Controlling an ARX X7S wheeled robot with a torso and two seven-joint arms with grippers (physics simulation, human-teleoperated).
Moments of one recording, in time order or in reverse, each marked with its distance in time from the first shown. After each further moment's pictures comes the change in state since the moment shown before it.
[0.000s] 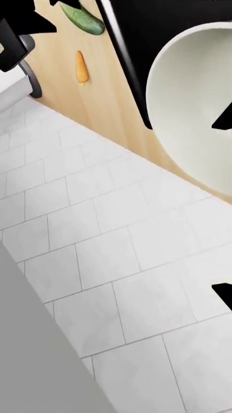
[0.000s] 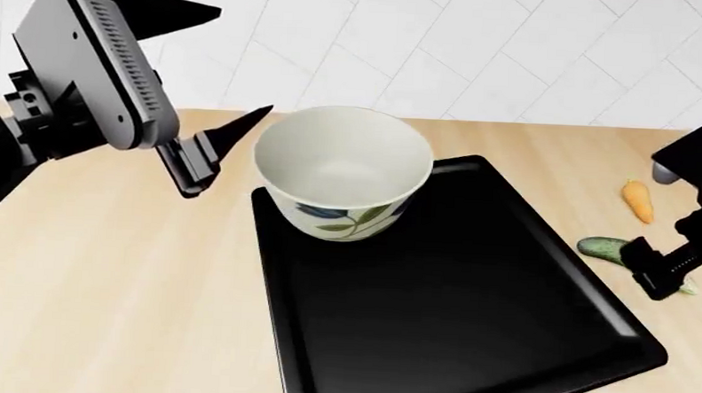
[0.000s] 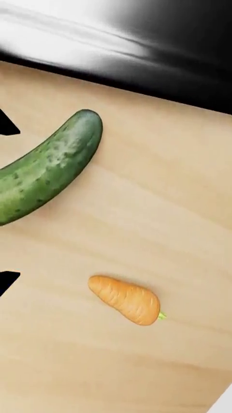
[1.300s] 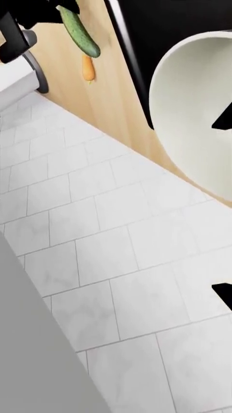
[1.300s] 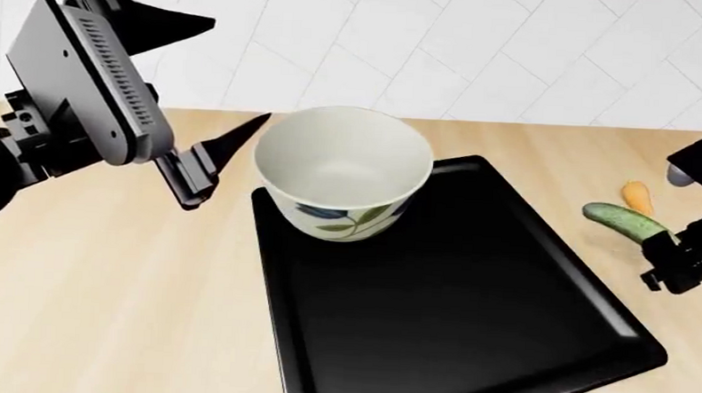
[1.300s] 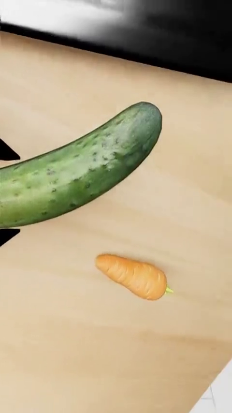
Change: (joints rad) left arm 0.055 -0.034 -0.019 0.049 -0.020 0.018 -0.053; right arm -0.042 0.037 0.055 -0.014 0.031 -0.018 0.084
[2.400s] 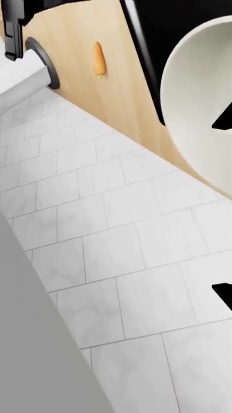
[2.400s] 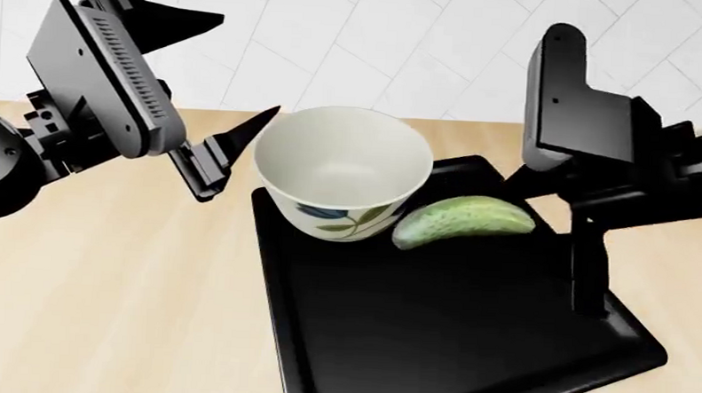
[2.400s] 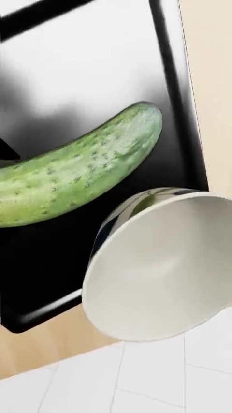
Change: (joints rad) left arm 0.045 0.056 -0.020 -0.072 0.015 0.064 -0.005; right arm 0.323 -0.006 -0.072 -0.699 0.108 -0.131 -0.415
